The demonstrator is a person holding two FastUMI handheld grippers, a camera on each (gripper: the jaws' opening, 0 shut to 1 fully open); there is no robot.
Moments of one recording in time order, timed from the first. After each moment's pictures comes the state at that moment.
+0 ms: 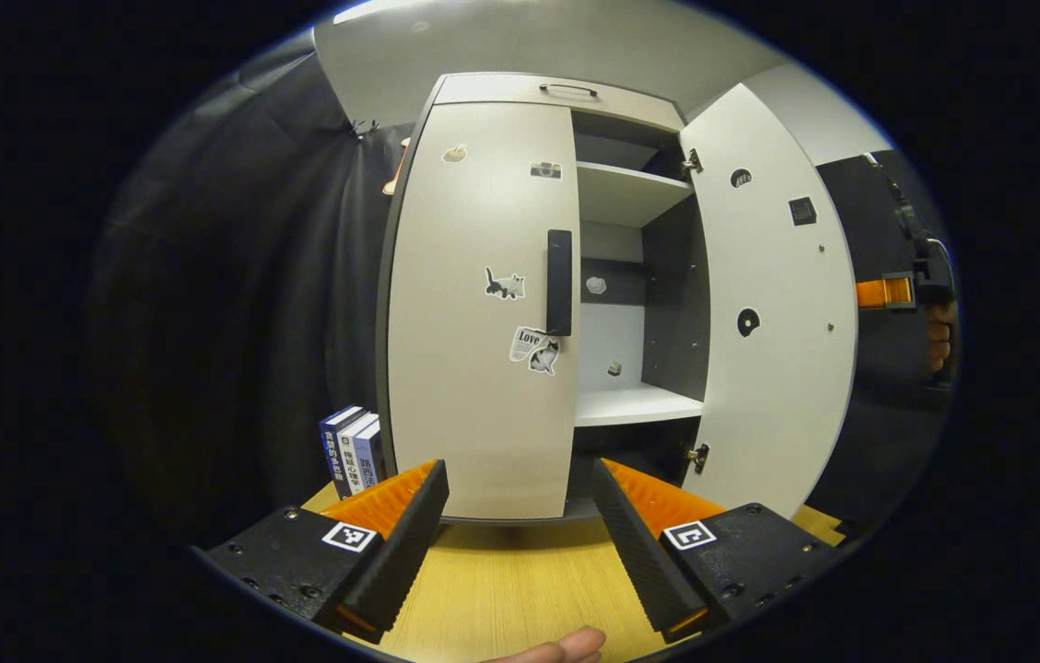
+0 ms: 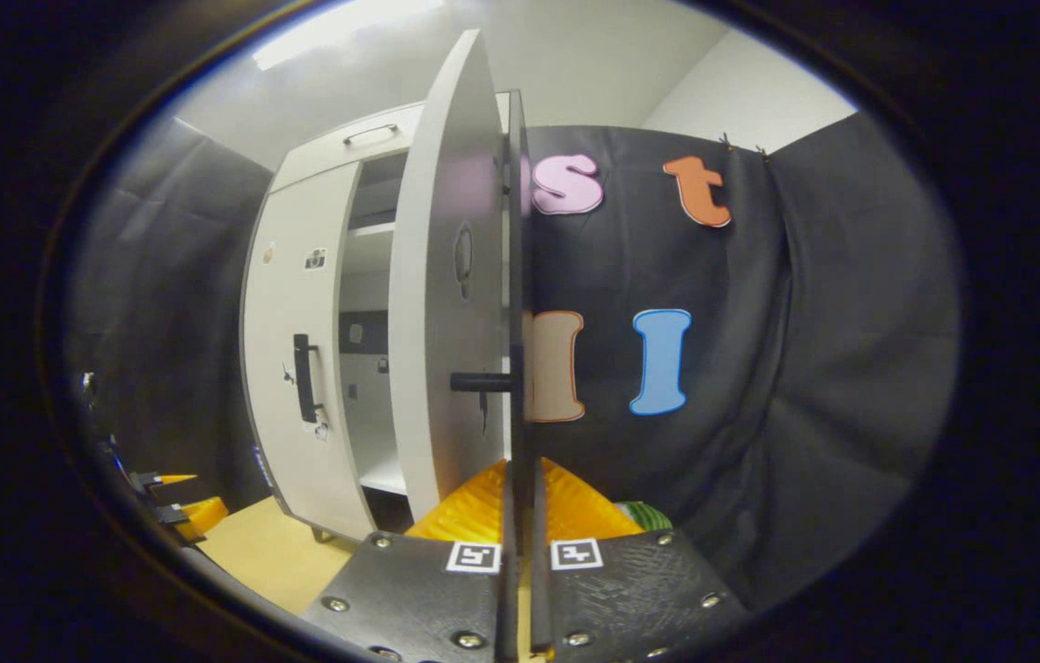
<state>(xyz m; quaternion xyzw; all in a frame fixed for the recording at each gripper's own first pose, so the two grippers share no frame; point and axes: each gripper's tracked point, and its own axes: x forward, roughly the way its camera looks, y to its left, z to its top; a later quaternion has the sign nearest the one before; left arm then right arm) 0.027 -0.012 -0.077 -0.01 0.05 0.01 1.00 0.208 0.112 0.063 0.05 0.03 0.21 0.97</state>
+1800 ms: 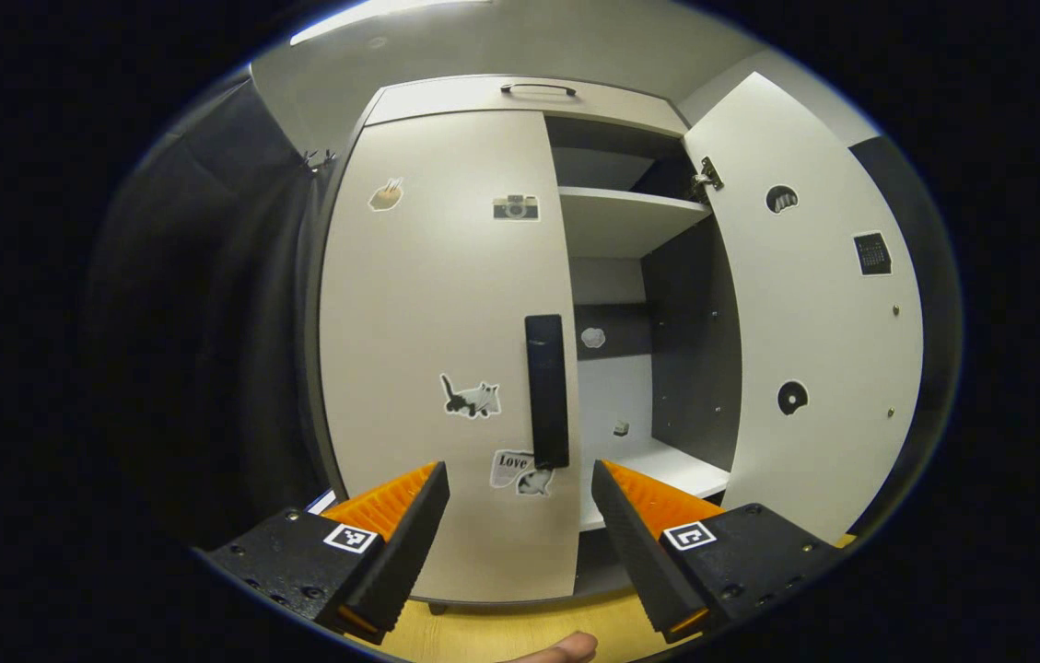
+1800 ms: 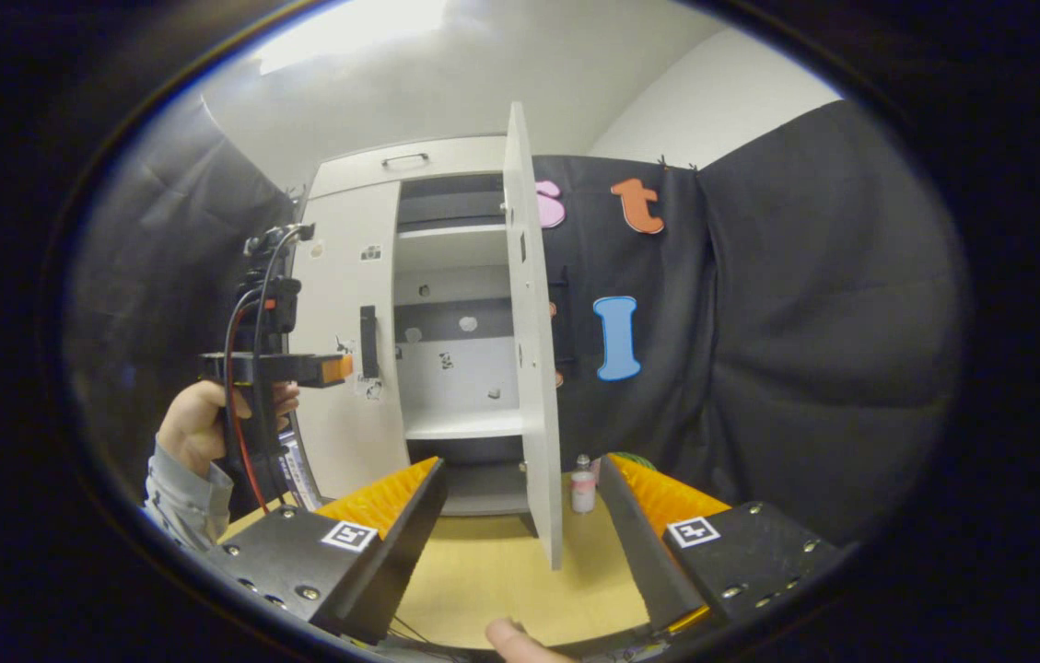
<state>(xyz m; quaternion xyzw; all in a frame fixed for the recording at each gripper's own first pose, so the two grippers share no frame) 0.165 -0.033 0.036 0.03 0.01 -0.01 1.00 -0.003 0.119 -0.019 0.08 -0.01 0.13 0.99</state>
